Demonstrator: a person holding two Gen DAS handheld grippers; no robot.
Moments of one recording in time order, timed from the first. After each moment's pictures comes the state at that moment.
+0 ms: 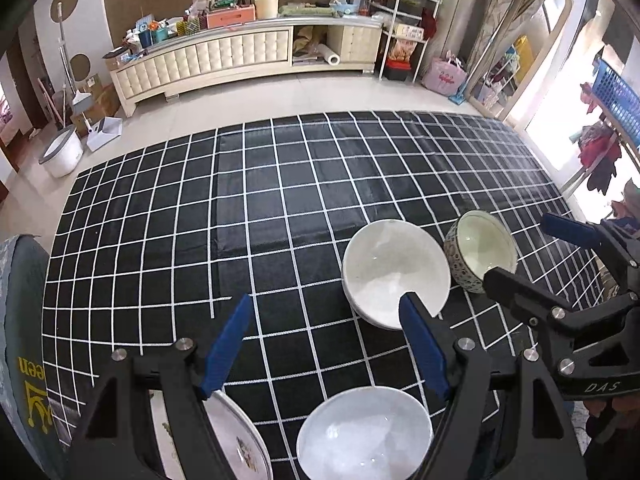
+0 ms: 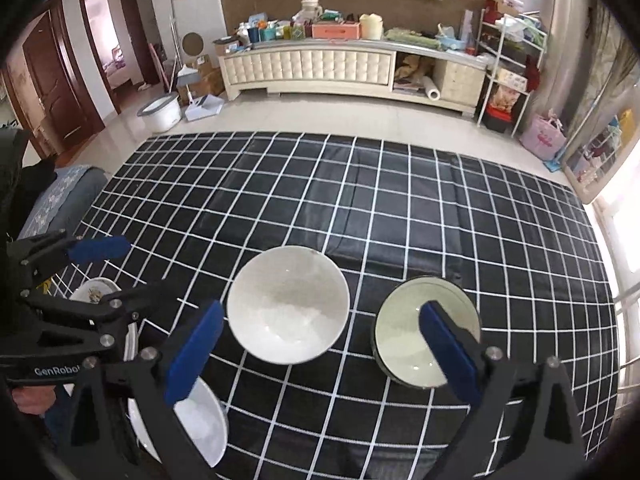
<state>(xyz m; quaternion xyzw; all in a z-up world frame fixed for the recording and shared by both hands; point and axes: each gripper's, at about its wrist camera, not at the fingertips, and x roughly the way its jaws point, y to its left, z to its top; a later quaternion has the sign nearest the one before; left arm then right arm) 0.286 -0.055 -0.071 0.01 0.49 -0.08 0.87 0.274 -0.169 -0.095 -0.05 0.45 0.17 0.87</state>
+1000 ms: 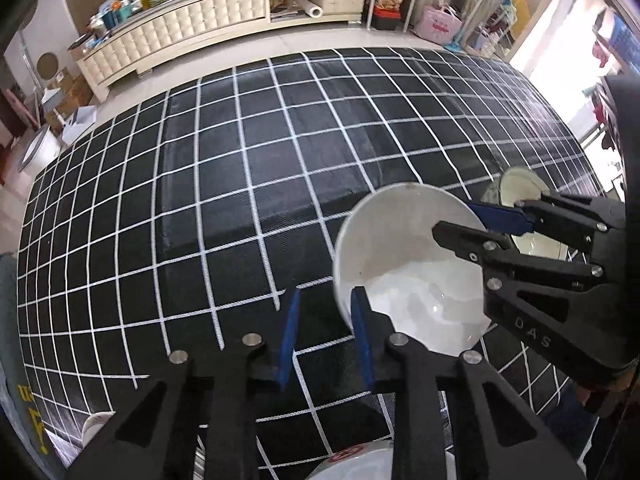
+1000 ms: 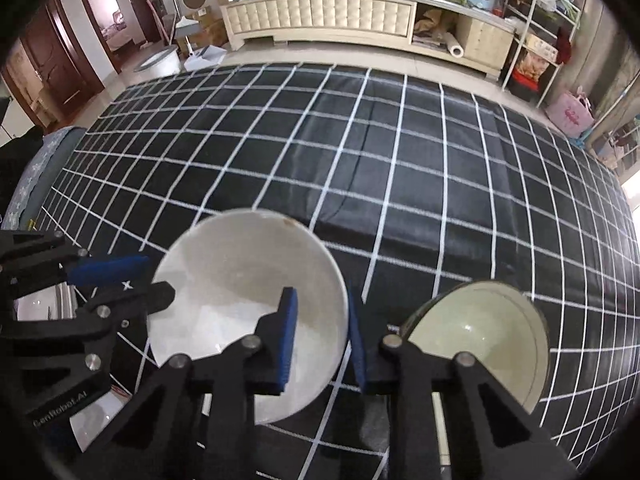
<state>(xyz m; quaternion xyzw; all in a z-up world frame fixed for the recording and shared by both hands) 0.345 -0.082 -0.146 0.05 0.56 -0.11 0.82 0.325 -0.159 -0.178 -0.08 0.53 0.18 0.83</state>
